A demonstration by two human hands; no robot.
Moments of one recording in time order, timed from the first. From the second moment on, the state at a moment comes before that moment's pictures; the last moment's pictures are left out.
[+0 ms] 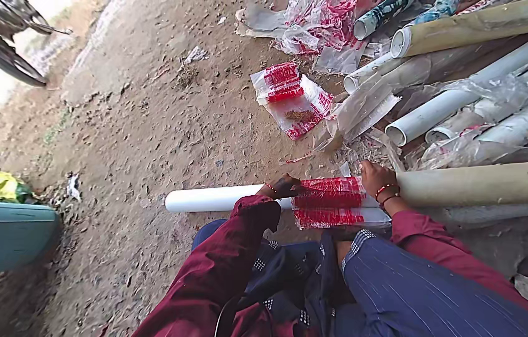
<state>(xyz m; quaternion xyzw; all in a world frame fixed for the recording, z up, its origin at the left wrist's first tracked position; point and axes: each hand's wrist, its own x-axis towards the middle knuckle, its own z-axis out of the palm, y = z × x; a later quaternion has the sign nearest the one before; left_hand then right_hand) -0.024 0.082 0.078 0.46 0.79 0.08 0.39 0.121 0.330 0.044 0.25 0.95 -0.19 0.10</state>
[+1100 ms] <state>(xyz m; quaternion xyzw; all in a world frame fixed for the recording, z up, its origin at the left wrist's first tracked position) 0.041 0.044 0.015 0.28 0.87 0.37 0.17 0.140 0.330 0.092 0.33 0.92 -0.20 0.09</state>
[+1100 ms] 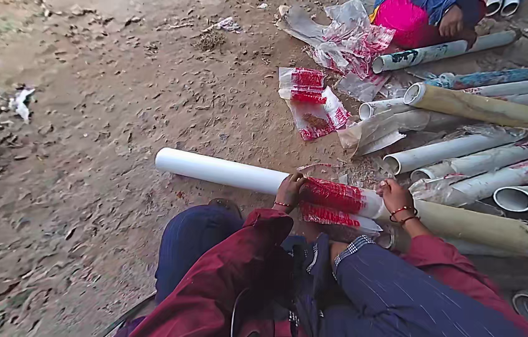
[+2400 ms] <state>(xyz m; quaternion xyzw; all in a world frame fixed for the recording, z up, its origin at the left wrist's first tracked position) 0.029 0.072 0.085 0.43 0.79 0.01 0.43 0.125 0.327 0.025 0.23 0.96 -0.14 -0.03</state>
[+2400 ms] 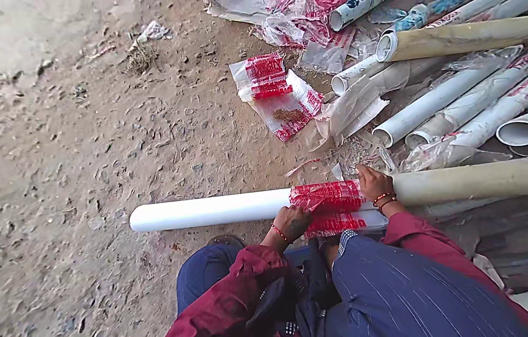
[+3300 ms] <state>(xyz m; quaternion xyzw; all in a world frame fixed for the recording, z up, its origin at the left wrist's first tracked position) 0.070 0.116 0.044 0.33 0.90 0.06 0.29 0.155 0.366 0.003 0.21 0.95 -0.14 -0.18</state>
